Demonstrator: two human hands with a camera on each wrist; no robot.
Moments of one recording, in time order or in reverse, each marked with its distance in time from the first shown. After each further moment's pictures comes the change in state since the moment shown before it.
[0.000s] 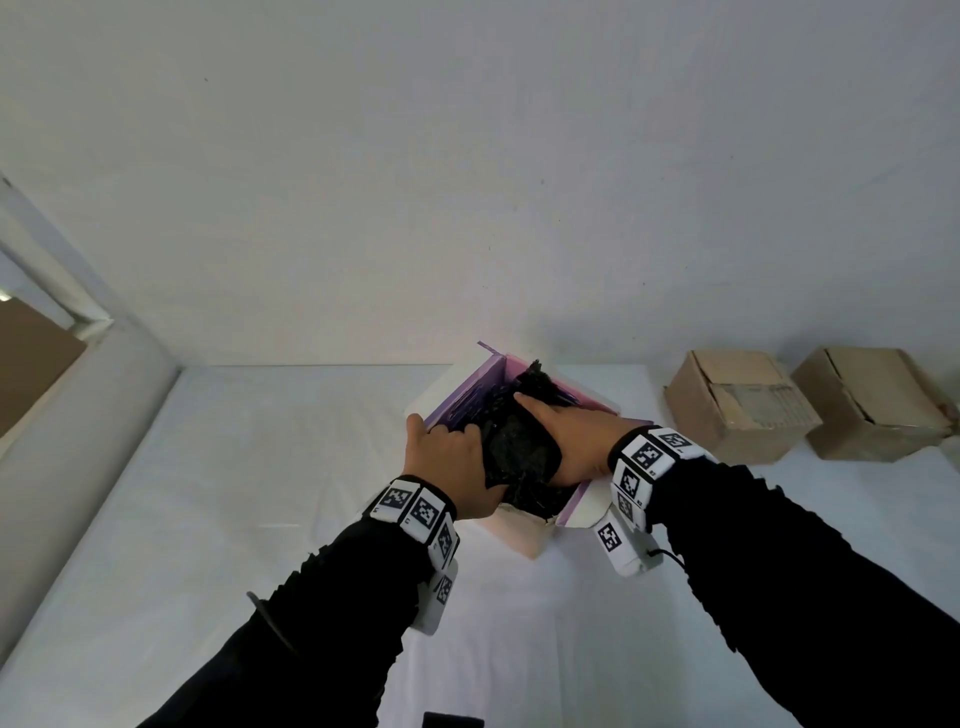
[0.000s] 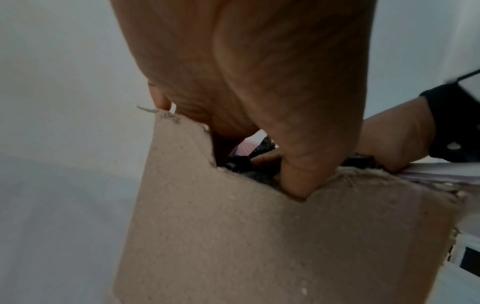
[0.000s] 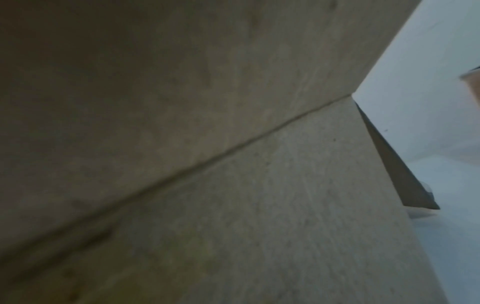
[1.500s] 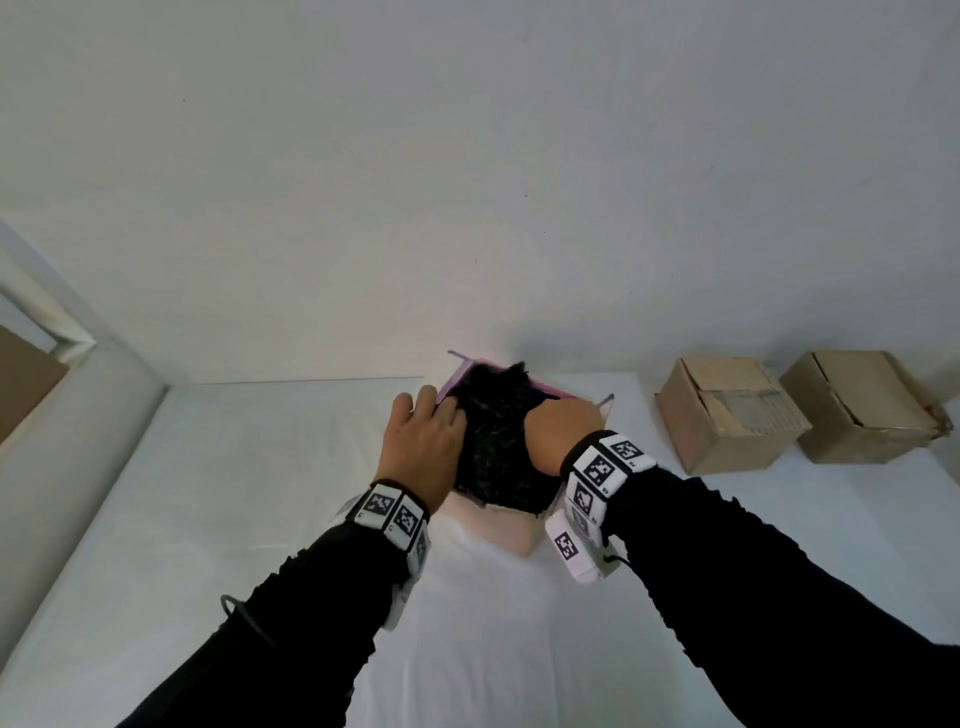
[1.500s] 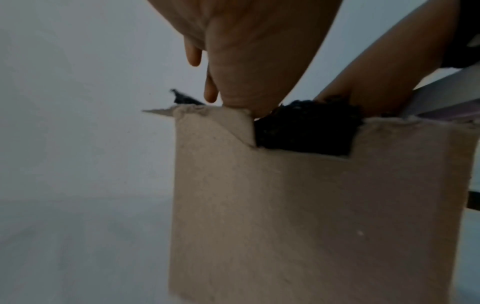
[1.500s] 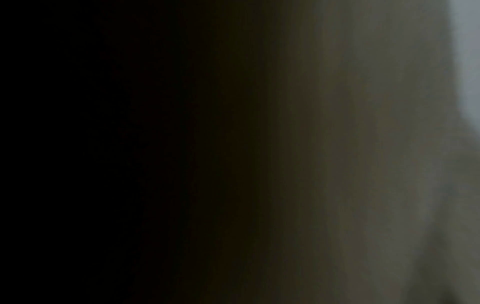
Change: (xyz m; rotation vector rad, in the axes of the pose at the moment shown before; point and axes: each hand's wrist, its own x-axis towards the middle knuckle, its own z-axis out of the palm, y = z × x) left_hand 0.018 -0.021 0.003 0.127 0.460 0.103; right_hand -0.013 -0.050 -0.029 -0.309 0.140 0.230
